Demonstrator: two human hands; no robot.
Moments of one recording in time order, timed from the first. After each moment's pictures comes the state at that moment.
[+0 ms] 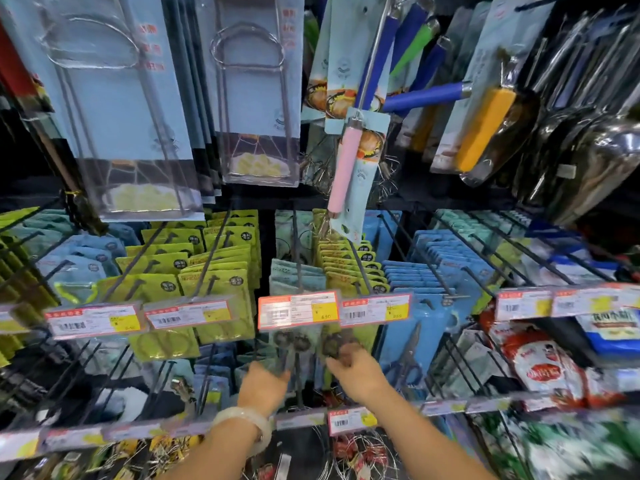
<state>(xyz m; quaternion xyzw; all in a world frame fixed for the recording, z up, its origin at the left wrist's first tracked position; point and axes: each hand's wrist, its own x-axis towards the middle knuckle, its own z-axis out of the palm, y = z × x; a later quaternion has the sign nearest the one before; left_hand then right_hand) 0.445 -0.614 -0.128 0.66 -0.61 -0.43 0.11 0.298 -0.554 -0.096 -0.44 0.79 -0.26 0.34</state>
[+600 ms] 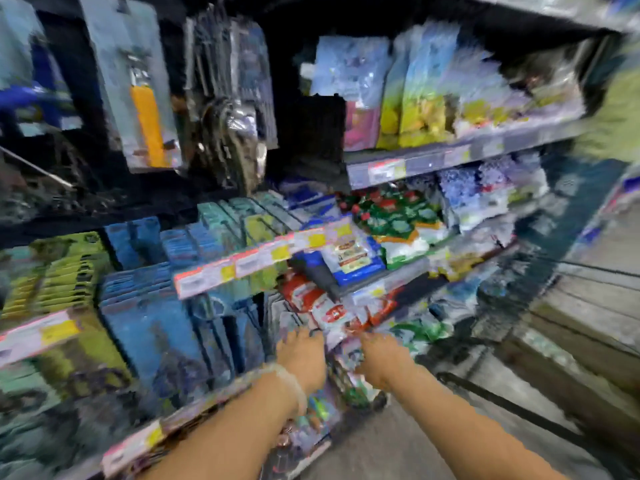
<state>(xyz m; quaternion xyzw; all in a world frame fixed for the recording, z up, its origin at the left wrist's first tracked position) 0.103 -0.362 -0.066 0.25 -0.96 -0.07 -0.11 0.002 -0.248 -0.081 -0.38 0.92 0.02 0.12</state>
